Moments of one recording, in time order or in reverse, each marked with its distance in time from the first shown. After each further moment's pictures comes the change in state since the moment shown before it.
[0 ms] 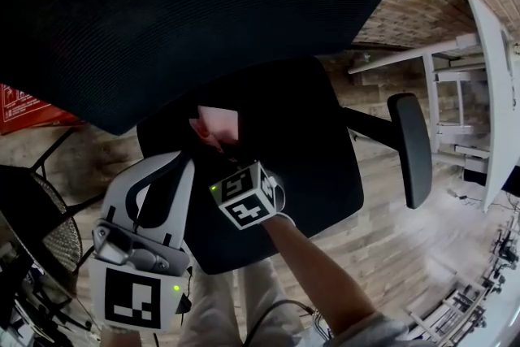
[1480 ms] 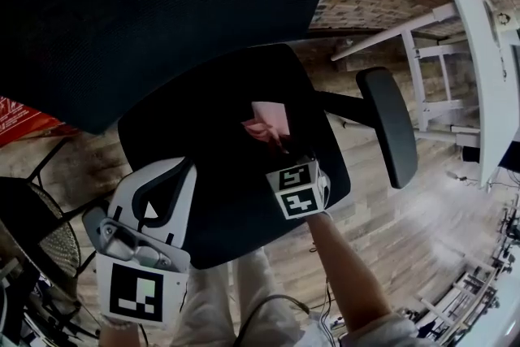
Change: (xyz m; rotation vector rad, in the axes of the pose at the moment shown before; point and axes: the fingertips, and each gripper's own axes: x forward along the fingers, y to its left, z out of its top) left arm 0.022 -0.061 0.016 0.071 -0.005 -0.111; right arm -0.101 -0.133 -0.103 0.135 0.060 -0.302
